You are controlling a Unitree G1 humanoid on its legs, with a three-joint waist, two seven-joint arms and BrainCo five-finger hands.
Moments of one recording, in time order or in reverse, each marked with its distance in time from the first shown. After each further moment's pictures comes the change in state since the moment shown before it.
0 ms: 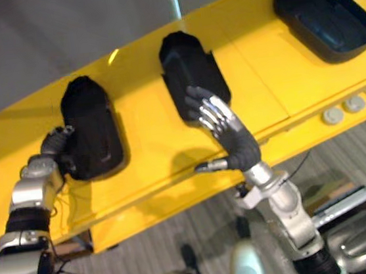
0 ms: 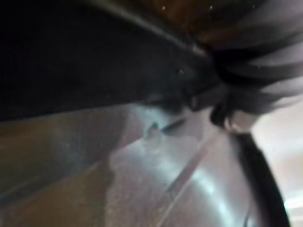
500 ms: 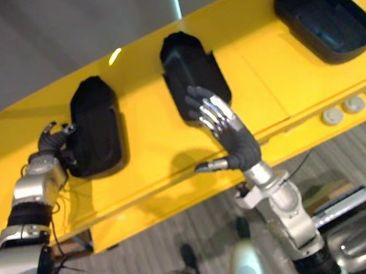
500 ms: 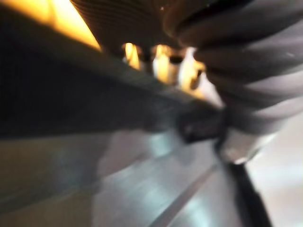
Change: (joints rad) left arm -0.076 0.002 -0.031 0.076 -0.110 -0.103 0.237; right arm 0.000 -0.001 0.000 0.007 0.000 -0.014 0.001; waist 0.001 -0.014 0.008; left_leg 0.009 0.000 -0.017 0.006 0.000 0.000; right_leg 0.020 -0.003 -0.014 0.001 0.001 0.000
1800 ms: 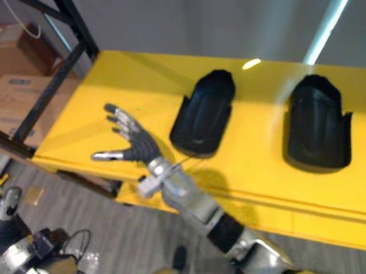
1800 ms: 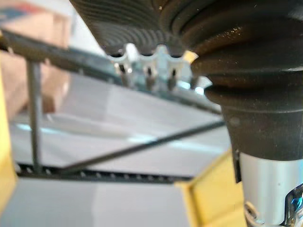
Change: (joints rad) left arm 1.006 -0.533 0.086 -1.251 0.136 -0.725 0.125; right arm -0.465 0.520 0.451 0.648 -0.030 0.180 -0.438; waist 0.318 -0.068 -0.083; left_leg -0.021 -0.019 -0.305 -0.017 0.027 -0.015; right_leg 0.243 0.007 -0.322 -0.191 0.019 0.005
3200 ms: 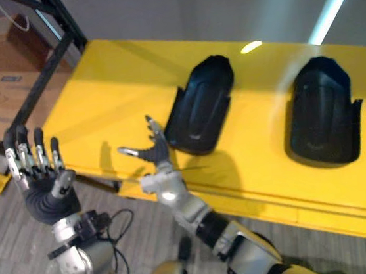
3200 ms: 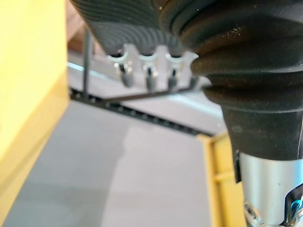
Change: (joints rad) left arm -0.074 0.003 -0.257 0.062 0.015 0.018 -0.014; right arm -0.061 0.020 0.032 0.196 -0.138 -0.061 -0.367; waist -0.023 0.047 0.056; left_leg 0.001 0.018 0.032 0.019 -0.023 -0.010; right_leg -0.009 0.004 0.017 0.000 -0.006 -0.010
